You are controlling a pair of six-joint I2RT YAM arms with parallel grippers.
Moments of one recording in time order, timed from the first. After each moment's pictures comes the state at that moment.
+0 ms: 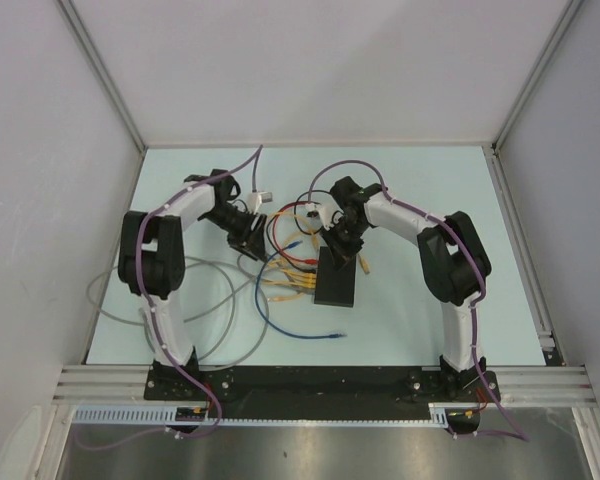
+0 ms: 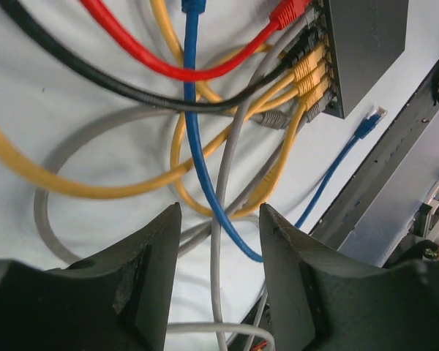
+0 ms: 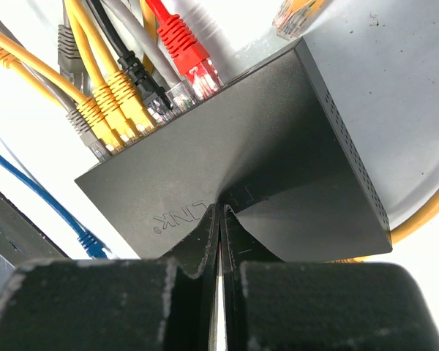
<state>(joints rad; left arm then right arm) -0.16 1.96 1.43 -1.02 0.72 0.36 0.56 2.04 1.53 -0.86 -0.42 -0.24</state>
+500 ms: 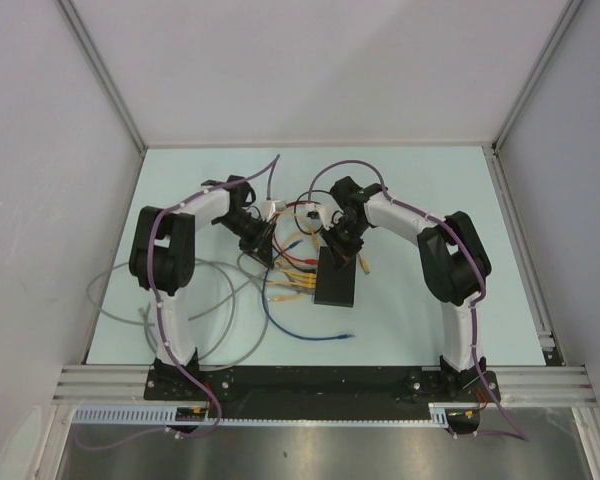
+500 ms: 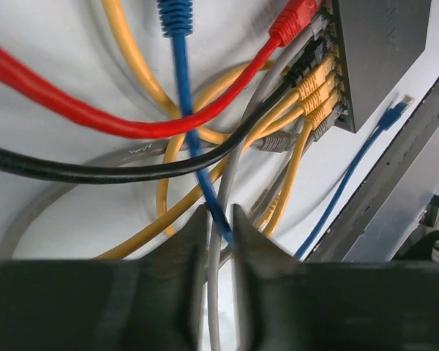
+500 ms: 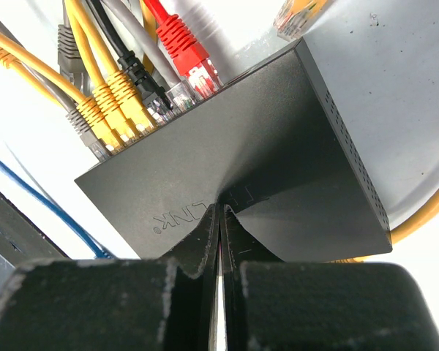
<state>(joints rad) -0.25 2.03 1.43 -0.95 0.71 0.34 0.56 2.04 1.53 -0.86 -0.42 -0.24</state>
